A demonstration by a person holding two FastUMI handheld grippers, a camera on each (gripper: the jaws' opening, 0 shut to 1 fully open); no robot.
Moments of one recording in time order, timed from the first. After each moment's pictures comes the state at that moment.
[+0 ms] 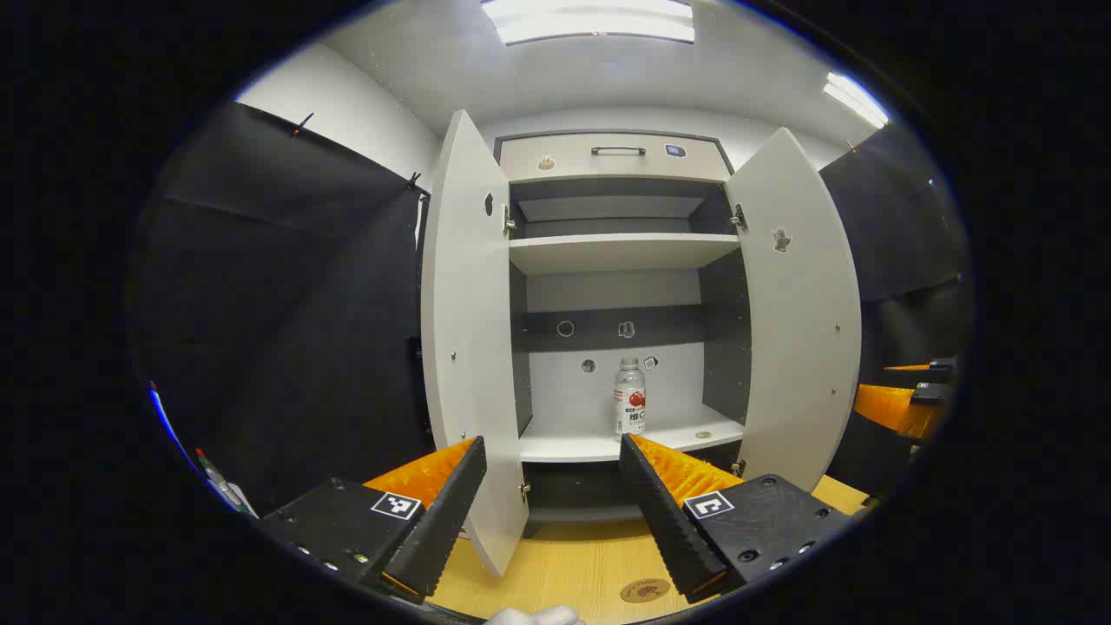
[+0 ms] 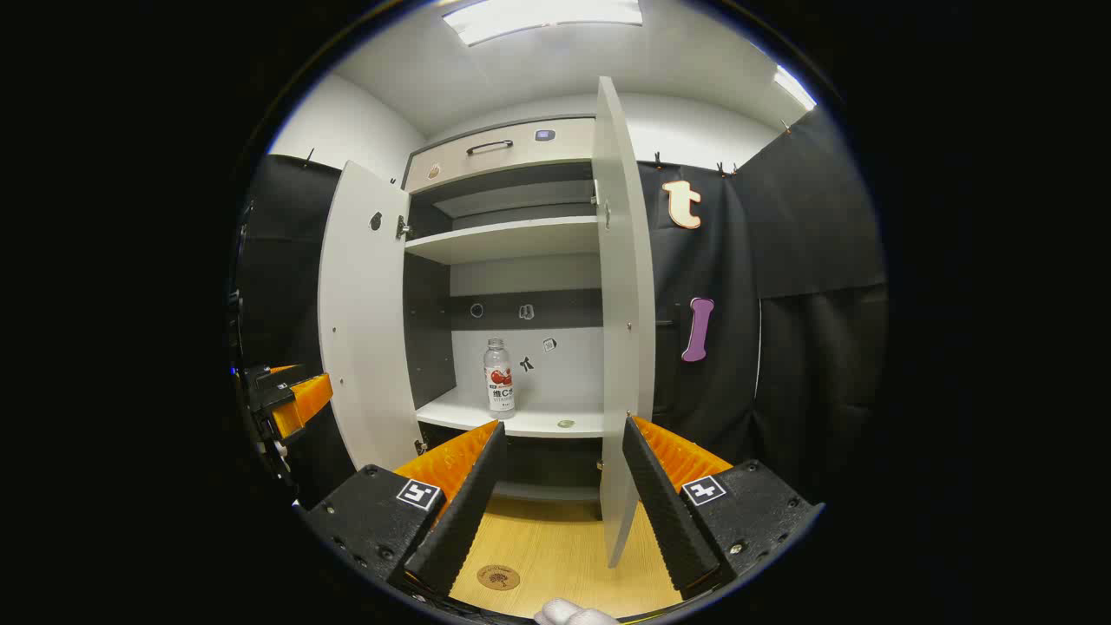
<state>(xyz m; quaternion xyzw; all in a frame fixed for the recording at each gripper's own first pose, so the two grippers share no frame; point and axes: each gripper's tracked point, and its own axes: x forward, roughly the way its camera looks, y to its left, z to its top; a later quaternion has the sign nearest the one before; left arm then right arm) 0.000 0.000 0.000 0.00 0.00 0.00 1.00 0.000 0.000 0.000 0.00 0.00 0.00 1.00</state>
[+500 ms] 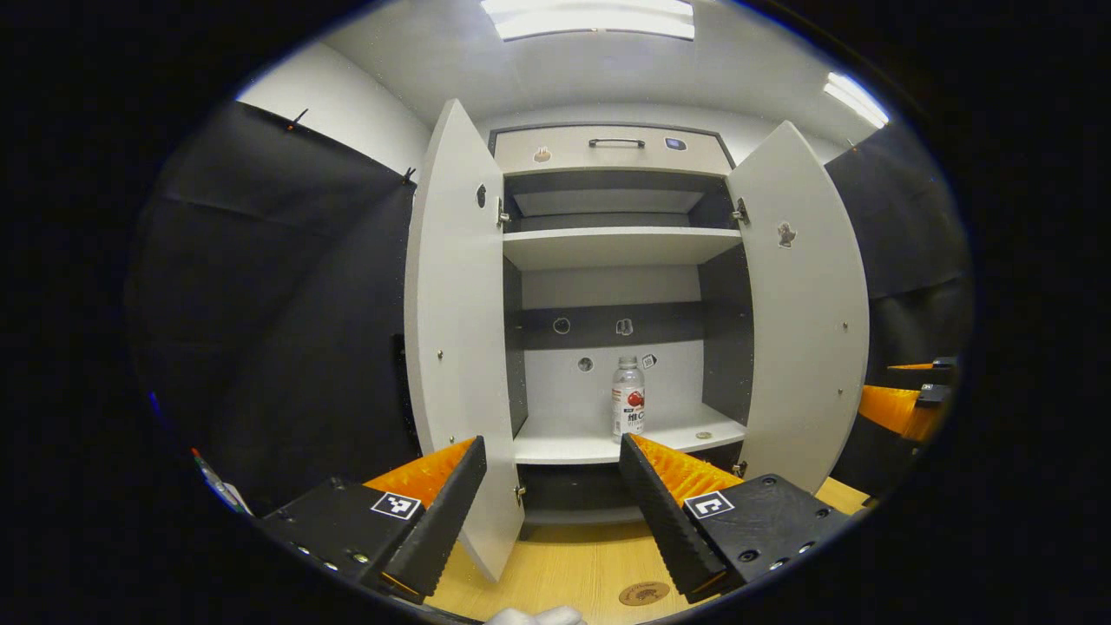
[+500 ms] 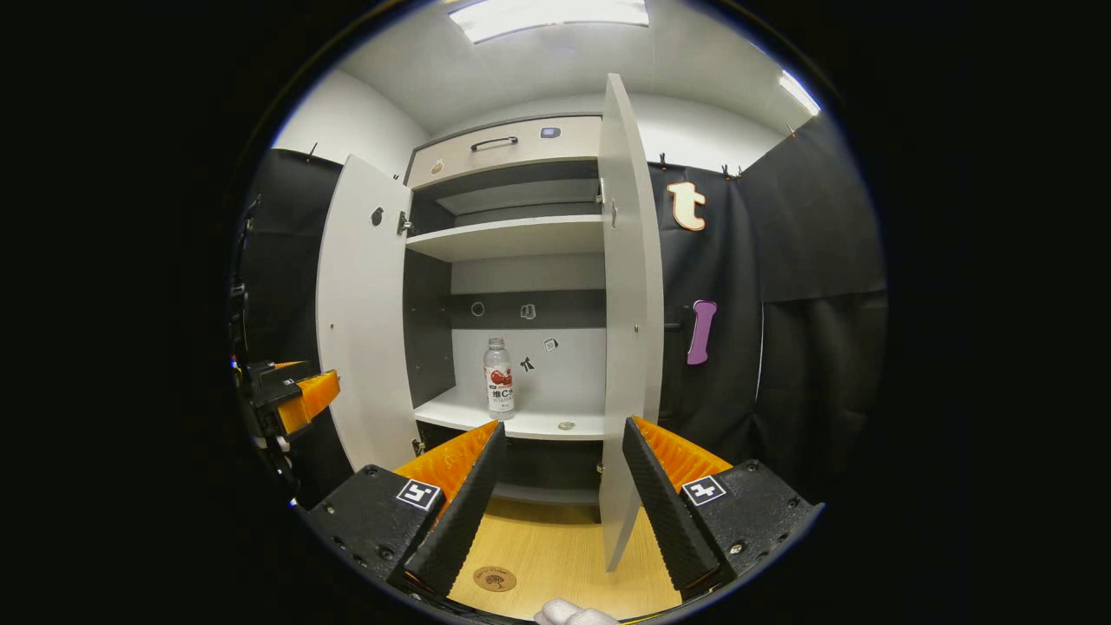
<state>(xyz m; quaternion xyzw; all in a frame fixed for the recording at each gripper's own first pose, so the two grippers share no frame) 0.019 -0.005 -0.003 0.00 0.00 -0.01 1.00 0.011 0.001 0.001 -0.01 0.00 0.00 1.00</state>
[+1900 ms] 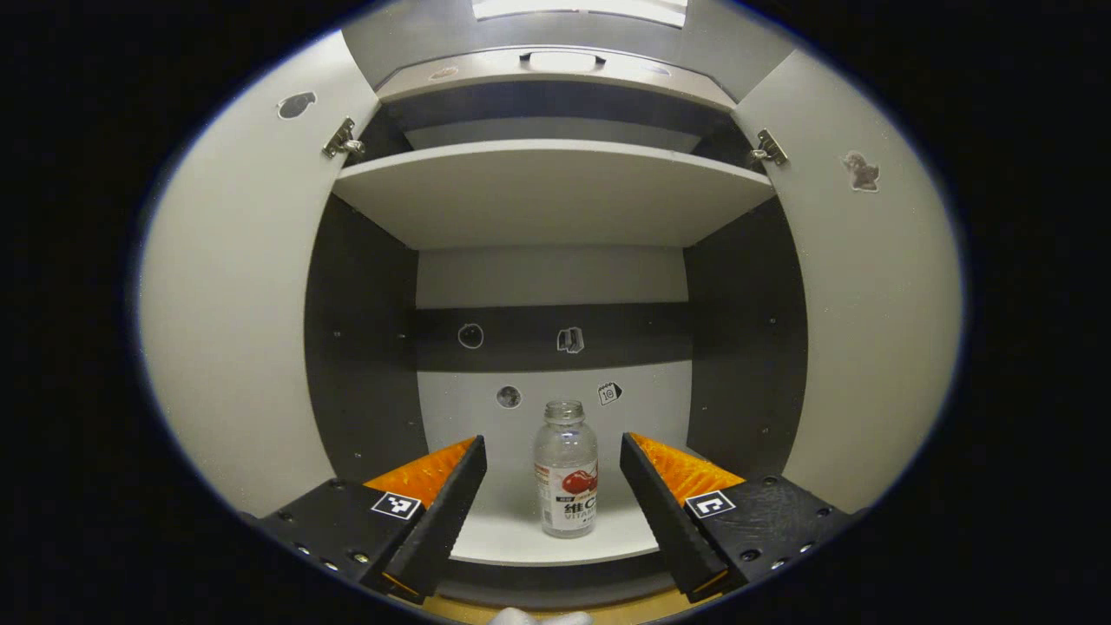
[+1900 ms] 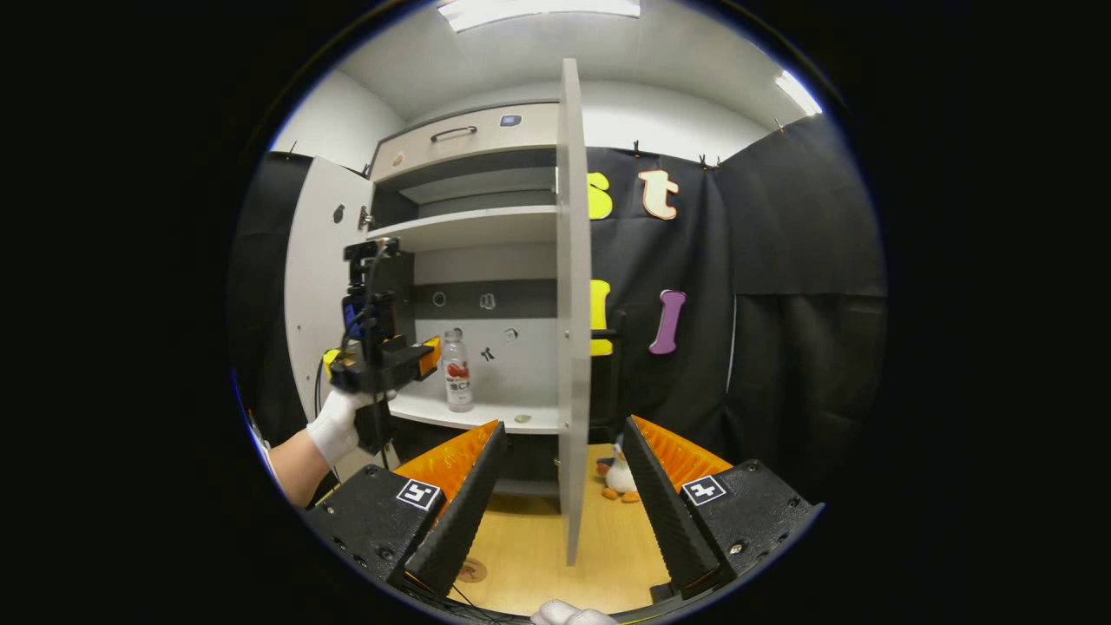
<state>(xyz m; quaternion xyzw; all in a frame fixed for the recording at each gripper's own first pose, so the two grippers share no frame) 0.309 -0.121 -0.016 -0.02 -0.01 -0.08 1.00 0.009 -0.068 0.014 -0.01 0.04 -0.07 1.00</state>
